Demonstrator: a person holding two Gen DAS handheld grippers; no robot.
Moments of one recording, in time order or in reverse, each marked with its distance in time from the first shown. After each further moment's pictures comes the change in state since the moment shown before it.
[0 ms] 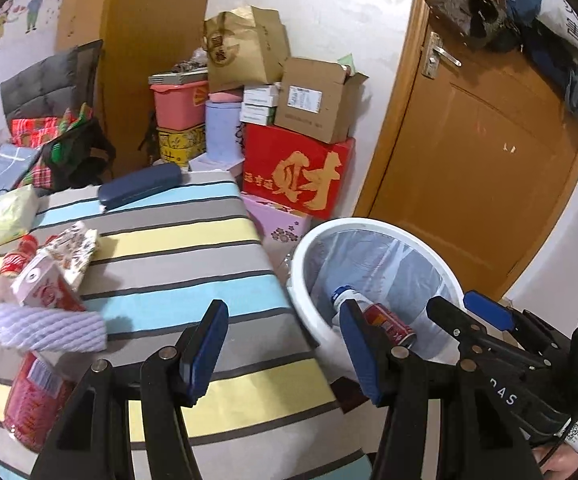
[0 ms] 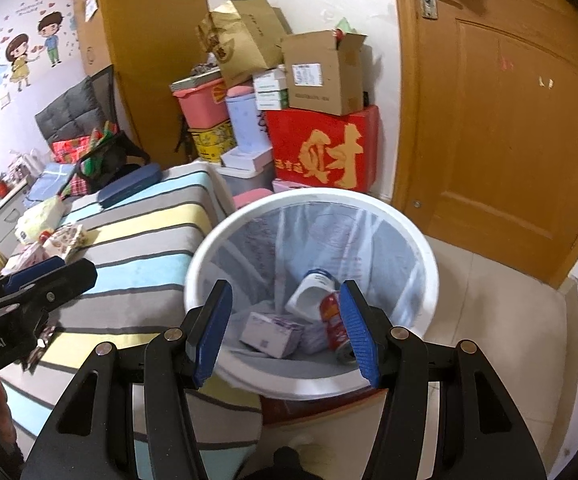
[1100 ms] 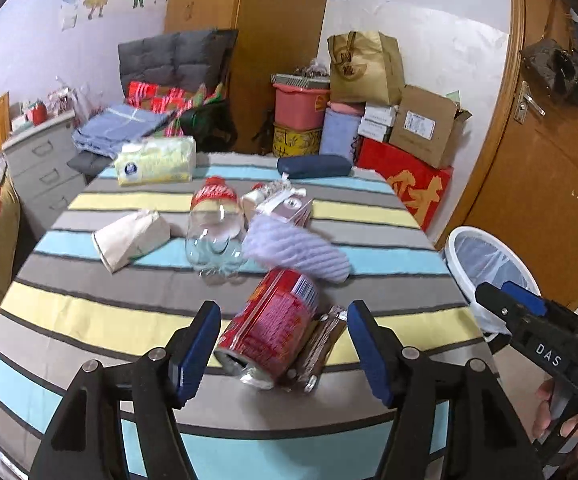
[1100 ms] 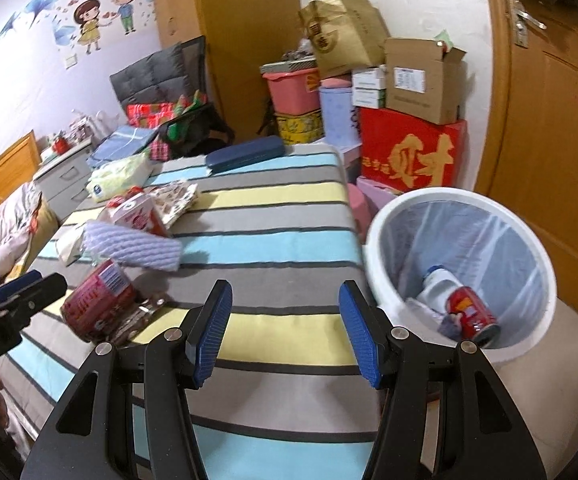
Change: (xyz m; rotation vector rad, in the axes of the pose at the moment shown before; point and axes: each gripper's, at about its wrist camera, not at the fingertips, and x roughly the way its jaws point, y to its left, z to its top) left arm -0.096 0.162 -0.071 -0.186 -0.042 0.235; right arm 0.002 0.117 -0.024 -0.141 0.026 0.172
